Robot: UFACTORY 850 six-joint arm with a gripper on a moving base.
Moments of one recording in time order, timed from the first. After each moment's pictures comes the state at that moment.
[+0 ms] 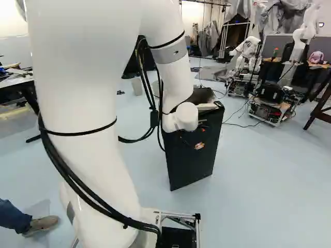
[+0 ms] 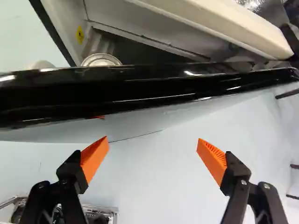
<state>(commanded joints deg) -32.4 -14.1 -34.9 -47.4 22.3 -1.2</state>
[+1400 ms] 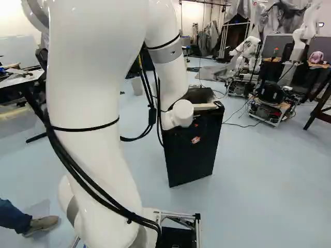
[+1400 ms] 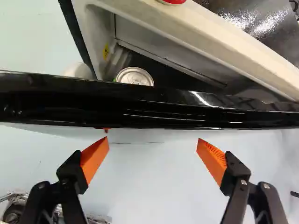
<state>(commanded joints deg) -27.5 -16.3 -37.6 -48.2 22.6 -1.2</state>
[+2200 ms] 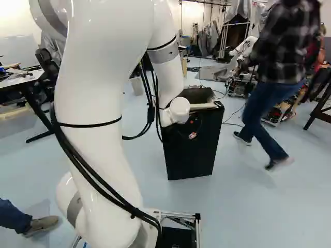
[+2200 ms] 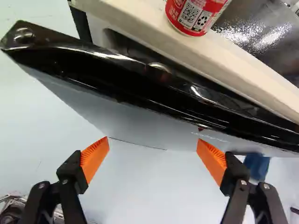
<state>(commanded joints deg) -23.7 -18.8 -40.6 -48.2 22.6 -1.2</state>
